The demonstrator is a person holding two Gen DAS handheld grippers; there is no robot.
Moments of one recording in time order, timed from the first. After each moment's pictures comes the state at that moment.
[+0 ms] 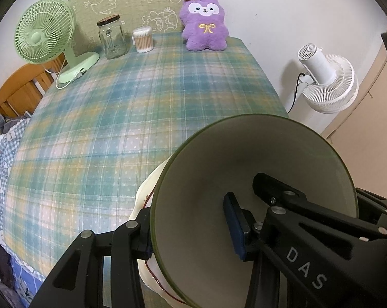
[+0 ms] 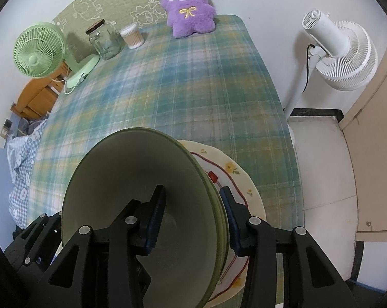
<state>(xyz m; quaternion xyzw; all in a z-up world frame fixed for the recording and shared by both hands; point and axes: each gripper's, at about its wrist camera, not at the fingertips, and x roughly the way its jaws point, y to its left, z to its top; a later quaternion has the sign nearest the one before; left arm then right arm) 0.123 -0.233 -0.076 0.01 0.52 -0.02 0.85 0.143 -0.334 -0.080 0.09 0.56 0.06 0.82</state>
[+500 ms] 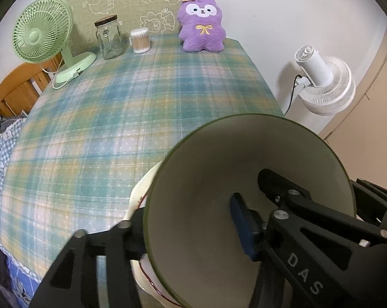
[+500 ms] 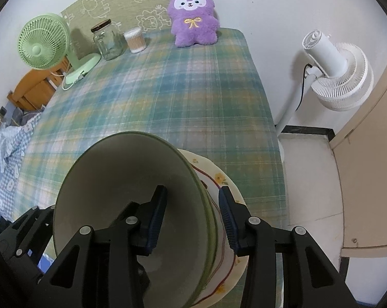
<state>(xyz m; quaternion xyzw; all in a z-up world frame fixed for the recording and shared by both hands) 0.122 -0.234 -0.077 0.00 0.52 -0.03 0.85 0.140 -0.333 -0.073 0.03 0.54 0.05 0.84</state>
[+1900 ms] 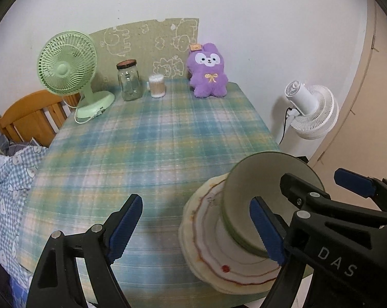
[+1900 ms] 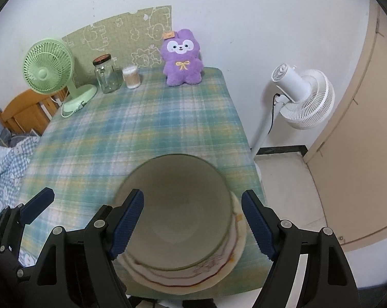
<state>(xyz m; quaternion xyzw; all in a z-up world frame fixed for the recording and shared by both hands) 0.073 -0.168 -0.011 0.02 0.42 -0.06 0.91 0.083 -0.286 0.001 0.02 0.46 -0.03 0.89</state>
